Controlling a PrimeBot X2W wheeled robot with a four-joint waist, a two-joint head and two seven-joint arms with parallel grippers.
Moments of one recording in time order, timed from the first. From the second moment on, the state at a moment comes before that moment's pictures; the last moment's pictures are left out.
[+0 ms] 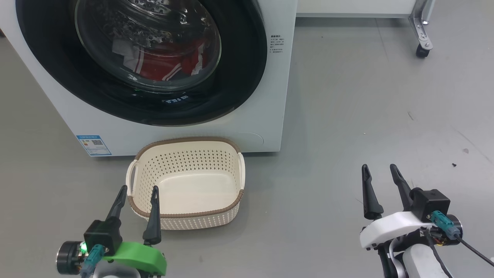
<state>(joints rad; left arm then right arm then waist) -0.06 0.03 -0.18 0.26 -0.27 0.04 -0.25 -0.09 -0.04 0.15 0.32 0.31 0.05 -0.25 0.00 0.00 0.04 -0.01</state>
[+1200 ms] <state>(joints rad) -0.07 0.03 -0.20 0.25 -0.27 0.05 -0.25 -0.10 -0.04 0.12 0.33 0.39 0.06 -0.25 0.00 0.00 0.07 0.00</state>
